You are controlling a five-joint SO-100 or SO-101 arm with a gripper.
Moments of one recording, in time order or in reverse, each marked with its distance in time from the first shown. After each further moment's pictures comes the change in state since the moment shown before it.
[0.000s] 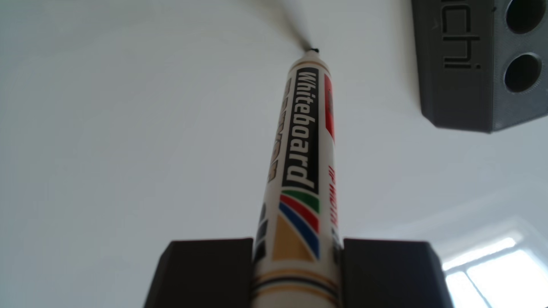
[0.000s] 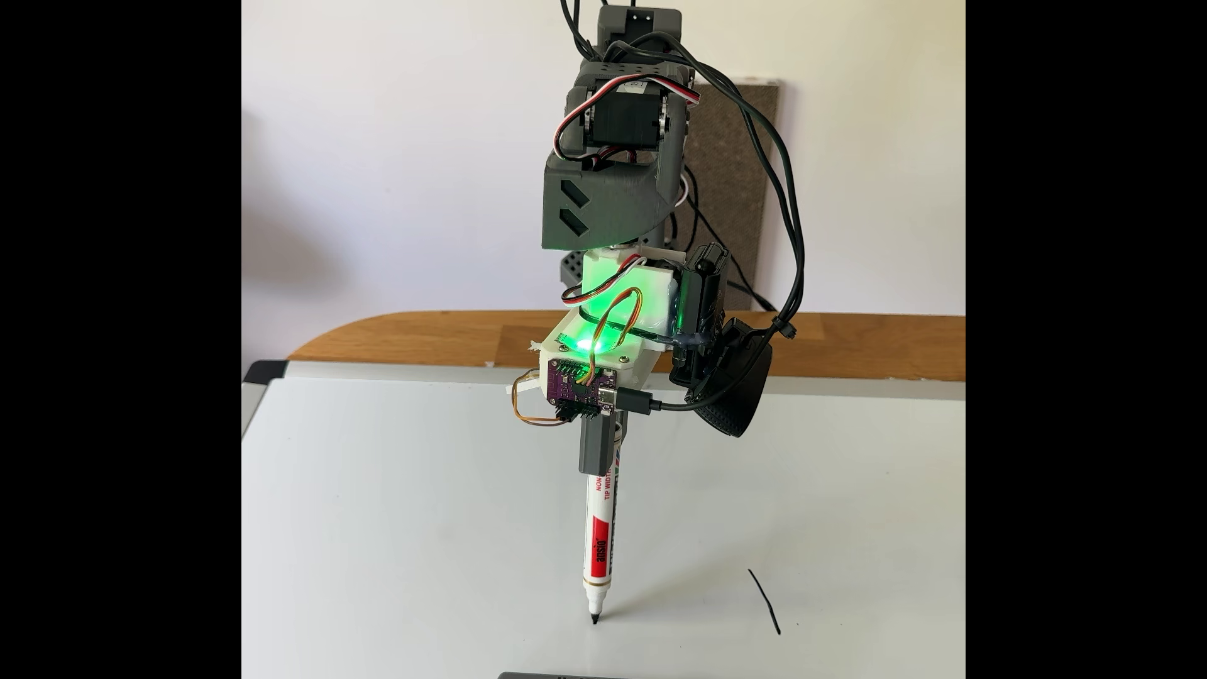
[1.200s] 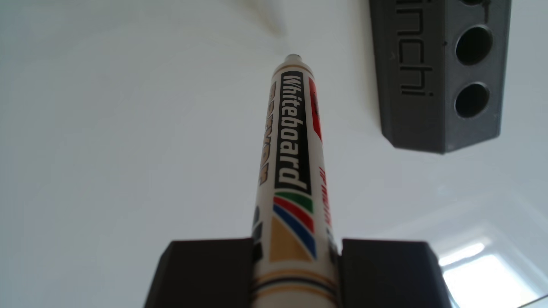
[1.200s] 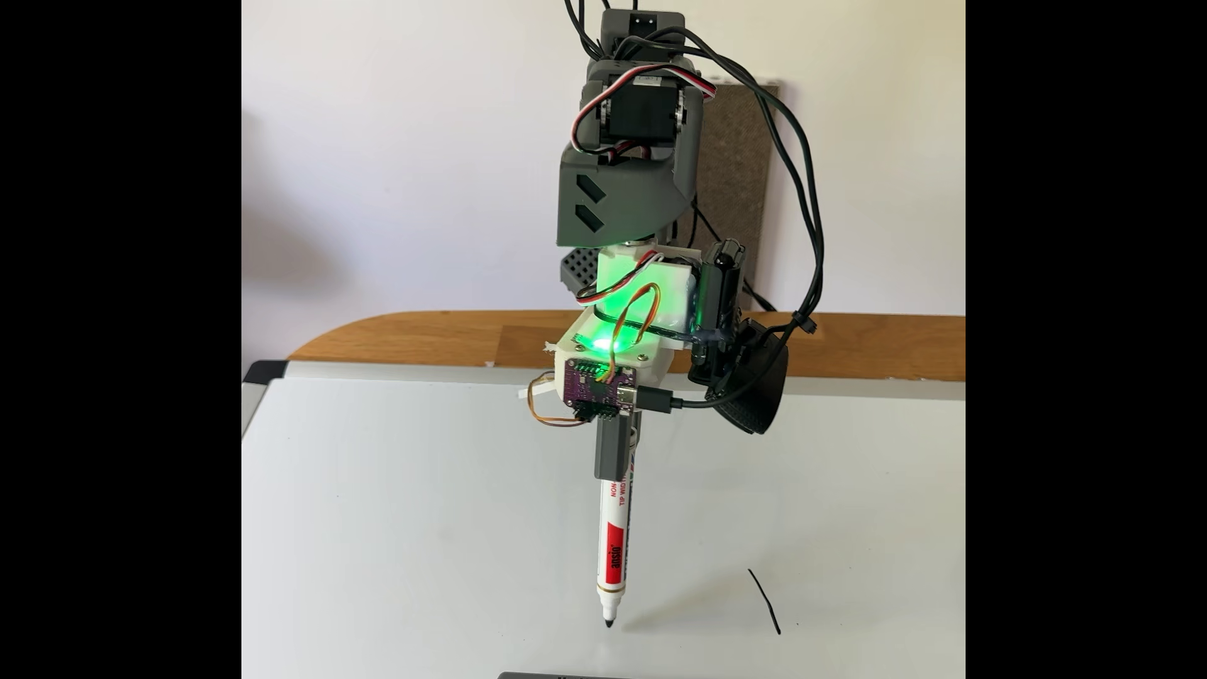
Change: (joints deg) arm -1.4 -1.6 -4.6 -3.5 0.1
